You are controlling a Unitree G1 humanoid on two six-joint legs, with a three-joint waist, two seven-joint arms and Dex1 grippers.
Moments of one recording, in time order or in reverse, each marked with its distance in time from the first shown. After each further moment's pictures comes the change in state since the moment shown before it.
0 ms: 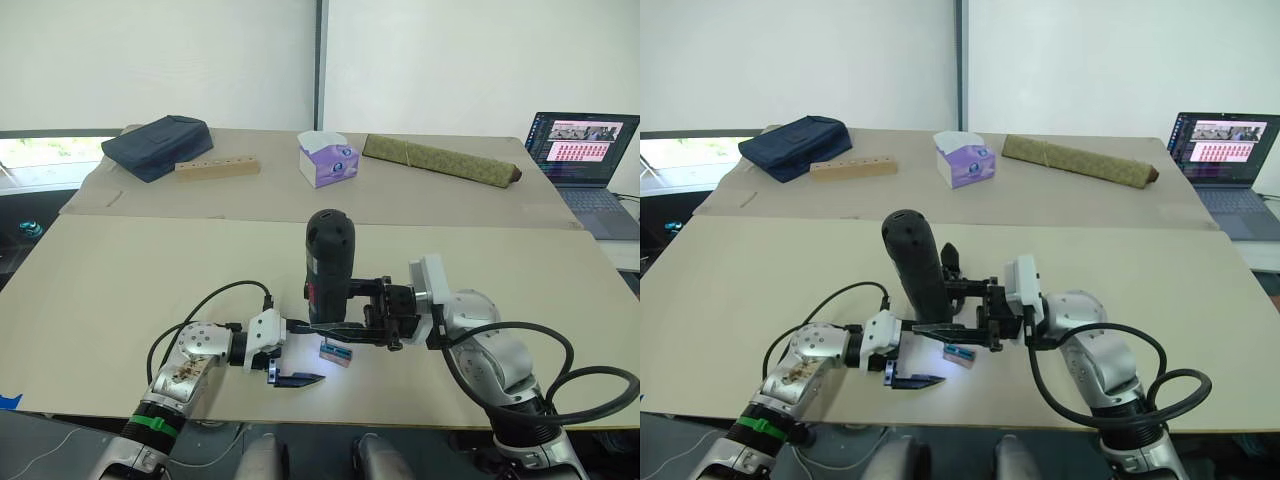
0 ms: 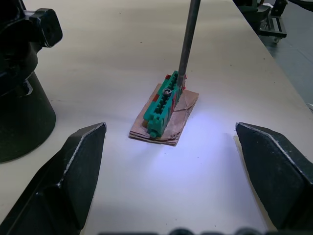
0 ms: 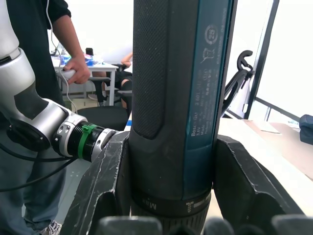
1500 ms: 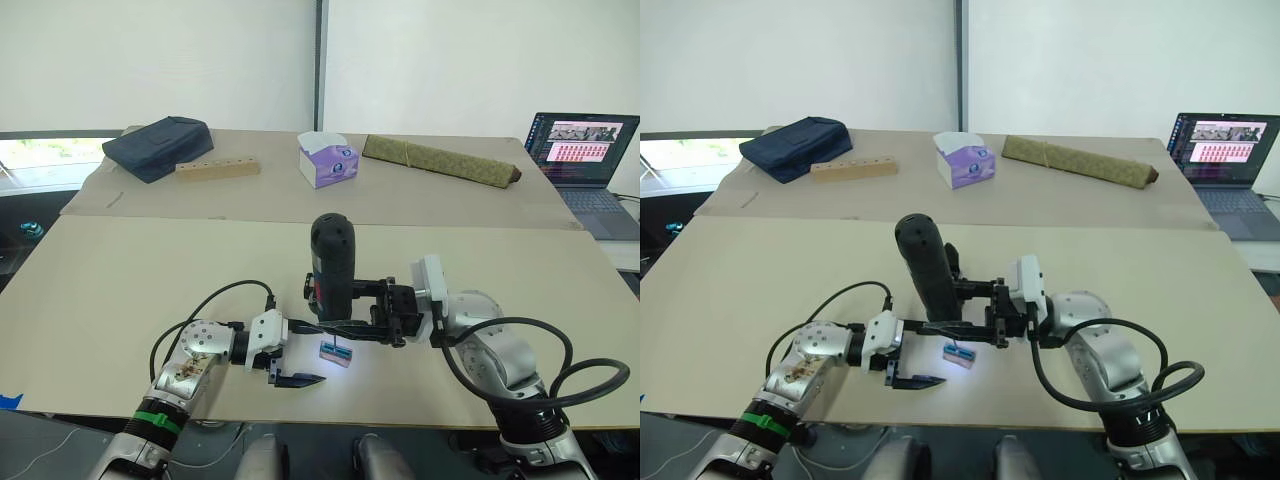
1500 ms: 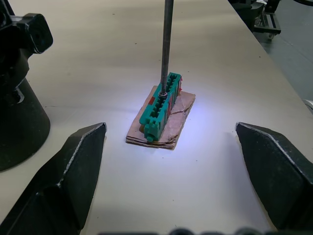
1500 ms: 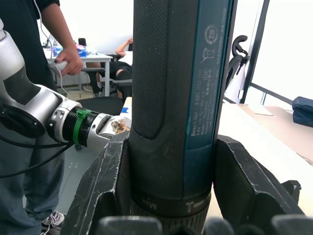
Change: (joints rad) left arm -0.017 -0.004 -0.018 0.033 0.005 -0.023 -0.016; right arm 0.000 -0.037 -0.002 0.059 -0.008 -0.011 0.001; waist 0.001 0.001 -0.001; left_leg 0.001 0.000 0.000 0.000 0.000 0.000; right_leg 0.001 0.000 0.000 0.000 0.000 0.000
